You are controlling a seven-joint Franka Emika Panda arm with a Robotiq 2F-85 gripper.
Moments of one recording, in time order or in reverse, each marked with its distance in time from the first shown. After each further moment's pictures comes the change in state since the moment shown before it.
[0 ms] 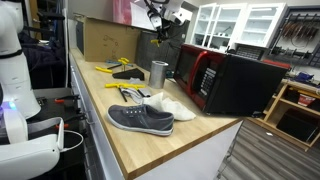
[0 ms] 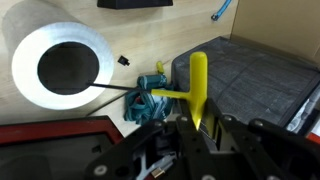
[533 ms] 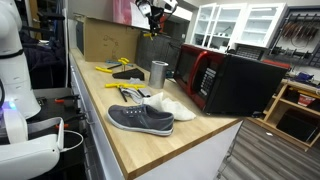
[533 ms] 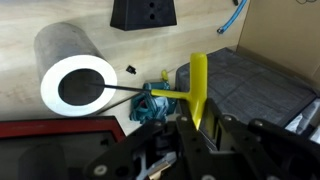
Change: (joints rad) arm 0.068 -0.223 -0.020 -0.187 -0.138 0.082 0.074
